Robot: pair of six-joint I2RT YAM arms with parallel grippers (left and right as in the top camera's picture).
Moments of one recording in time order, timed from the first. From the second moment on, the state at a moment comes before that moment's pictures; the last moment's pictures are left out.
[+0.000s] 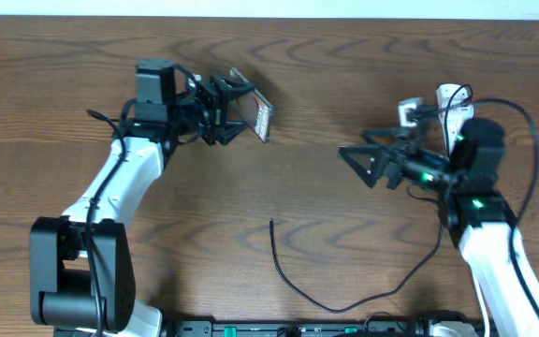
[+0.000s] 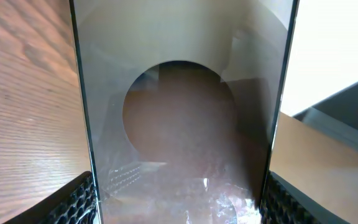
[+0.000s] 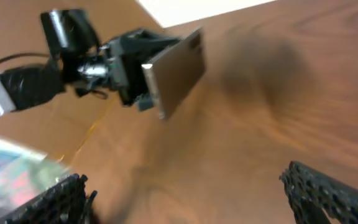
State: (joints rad) left arm -0.11 1.69 1.09 -0.08 0.84 -1.42; right arm 0.02 1.23 0.73 0.02 -1.04 0.31
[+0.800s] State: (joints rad) left arm -0.36 1.69 1.09 -0.13 0.60 -1.44; right arm 0.20 1.33 0.73 0.10 -0.81 0.31
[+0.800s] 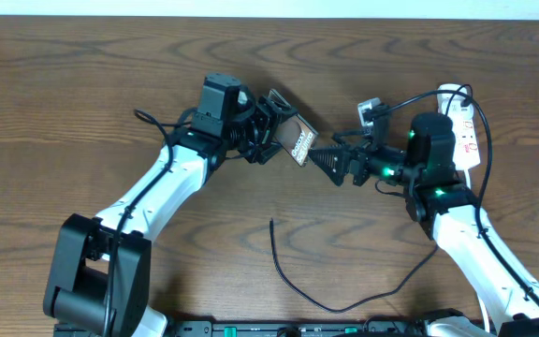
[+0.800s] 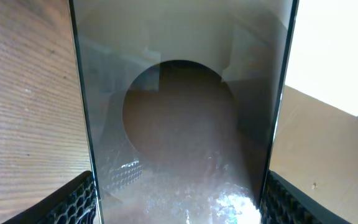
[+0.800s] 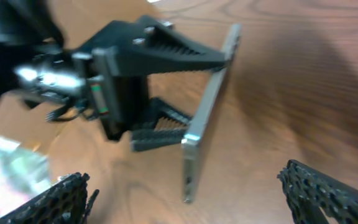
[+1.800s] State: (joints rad) left arm -0.45 1.69 1.09 -0.02 0.62 -1.61; right arm 0.37 1.34 0.73 0.12 -0.40 0.32
